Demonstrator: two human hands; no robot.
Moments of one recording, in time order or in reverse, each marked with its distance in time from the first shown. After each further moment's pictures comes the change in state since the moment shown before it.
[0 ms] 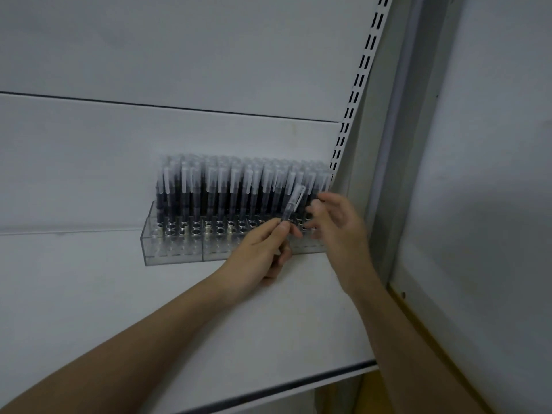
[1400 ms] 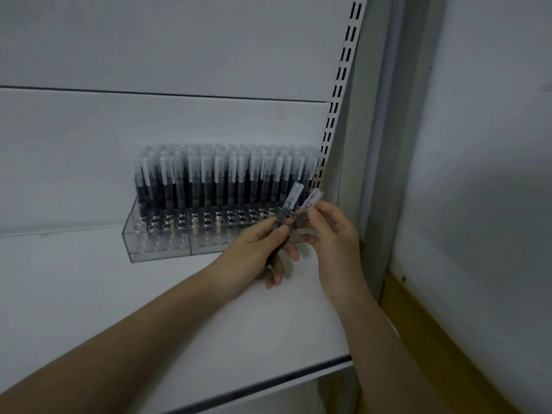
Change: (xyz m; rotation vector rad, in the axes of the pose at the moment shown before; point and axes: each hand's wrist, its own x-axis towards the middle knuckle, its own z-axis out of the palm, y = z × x) left_hand 0.002 -0.012 0.006 -0.019 -0.082 -0.035; right_hand -0.017 0.028 0.002 0.312 0.058 0.172
